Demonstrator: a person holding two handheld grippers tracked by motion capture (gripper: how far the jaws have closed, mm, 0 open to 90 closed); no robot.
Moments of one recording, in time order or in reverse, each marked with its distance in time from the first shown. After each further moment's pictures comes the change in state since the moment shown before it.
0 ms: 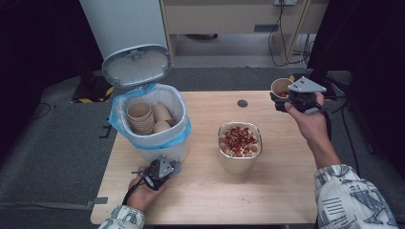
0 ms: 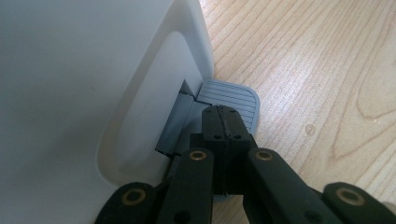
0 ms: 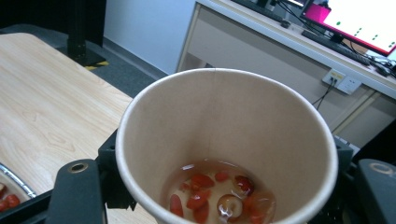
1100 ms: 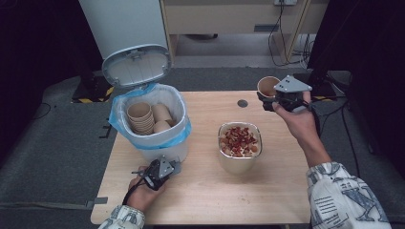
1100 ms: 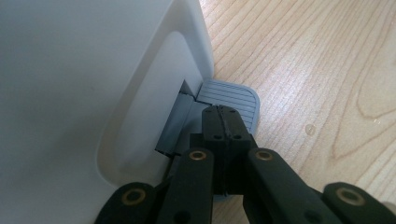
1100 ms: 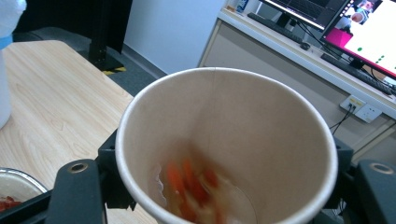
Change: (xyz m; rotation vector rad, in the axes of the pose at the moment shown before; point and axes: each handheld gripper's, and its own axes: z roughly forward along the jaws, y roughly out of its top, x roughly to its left) left arm -0.001 0.000 0.000 -0.005 0.002 -0.005; right arm 0.026 0.021 0.009 -0.045 0.061 -0.067
